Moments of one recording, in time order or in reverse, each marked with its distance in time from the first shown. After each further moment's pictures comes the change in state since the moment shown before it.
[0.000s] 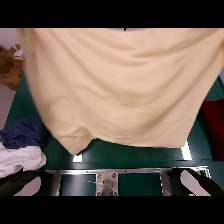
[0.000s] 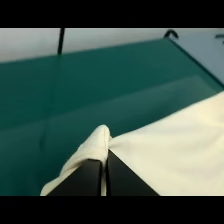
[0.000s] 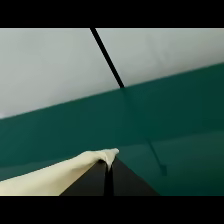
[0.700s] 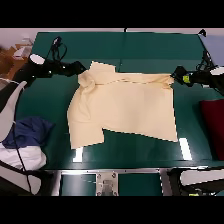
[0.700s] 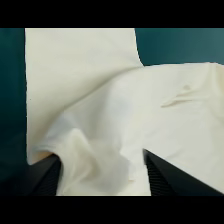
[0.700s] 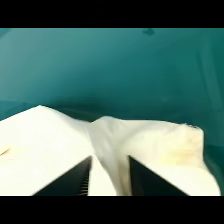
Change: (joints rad) left arm -0.130 -0.589 -0.147 -0.111 0.303 0.078; right arm 0.059 -0.585 -0.121 0.047 -0.134 -0.062
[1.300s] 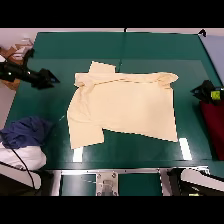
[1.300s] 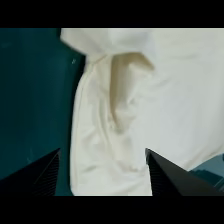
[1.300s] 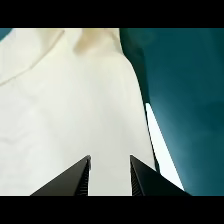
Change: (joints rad) left arm 0.330 -0.019 0.046 0.167 -0.640 -0.104; right arm -0.322 0.300 -0.227 -0.094 0.390 0.000
